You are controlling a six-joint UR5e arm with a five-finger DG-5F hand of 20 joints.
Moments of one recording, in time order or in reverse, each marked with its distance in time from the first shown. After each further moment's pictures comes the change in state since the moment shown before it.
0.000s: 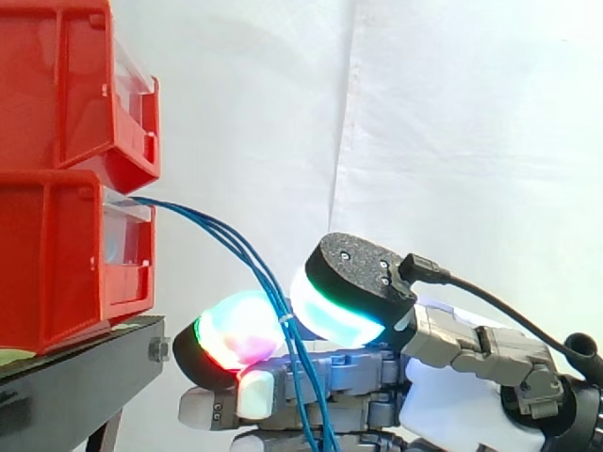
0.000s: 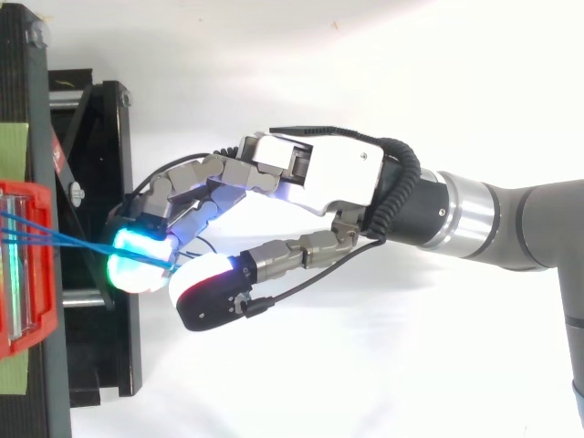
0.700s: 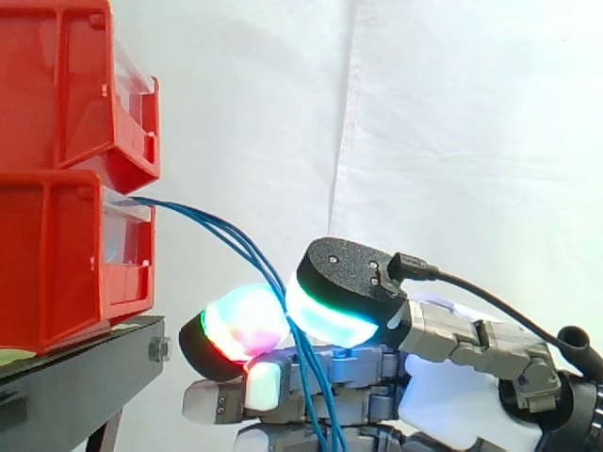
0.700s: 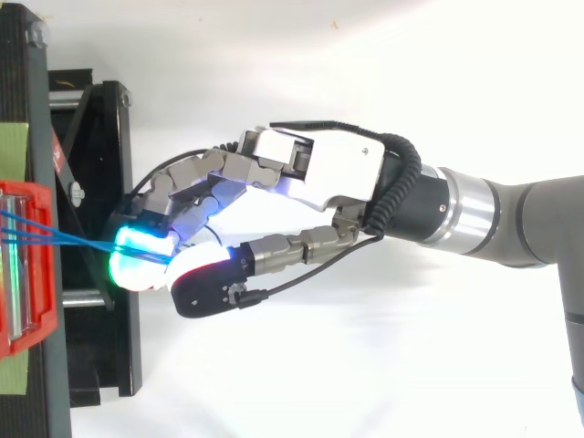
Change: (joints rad) arm -0.005 0.000 0.000 0.010 -0.003 0.000
